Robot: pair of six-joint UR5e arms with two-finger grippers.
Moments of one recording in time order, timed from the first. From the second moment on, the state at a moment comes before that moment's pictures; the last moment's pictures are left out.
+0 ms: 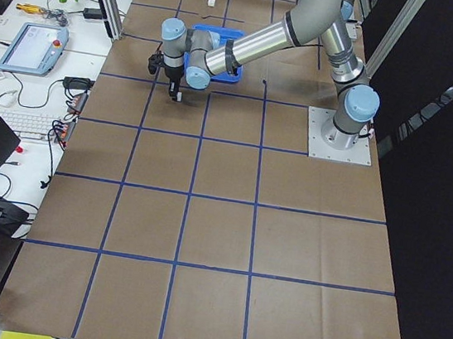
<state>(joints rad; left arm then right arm) -1.51 -2.22 -1.54 -0.92 1.64 0.04 1.33 -1.29 1.36 -1.54 -1.38 -1.84</state>
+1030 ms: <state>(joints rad) -1.80 -2.07 -1.61 -0.97 1.64 0.63 1.16 -1.14 1.59 -1.82 -1.10 -1.99</state>
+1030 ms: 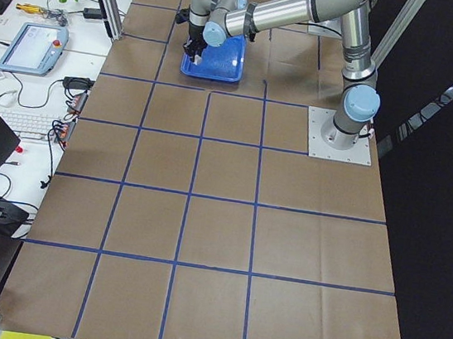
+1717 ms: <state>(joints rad) -1.92 -2.09 -1.67 -0.96 1.61 1.17 1.16 -1.02 1.66 -1.96 -1.04 -2.08</state>
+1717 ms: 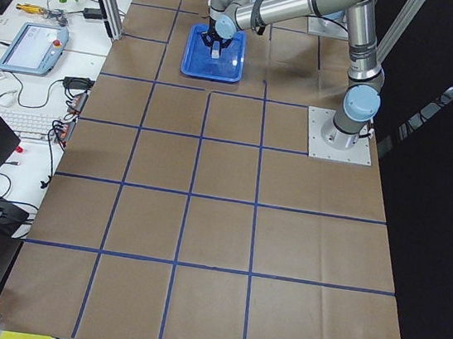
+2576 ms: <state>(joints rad) -1.93 -2.11 -1.72 -0.91 1.58 1.24 1.16 -0.99 1.70 -1.99 -1.04 -2.08</state>
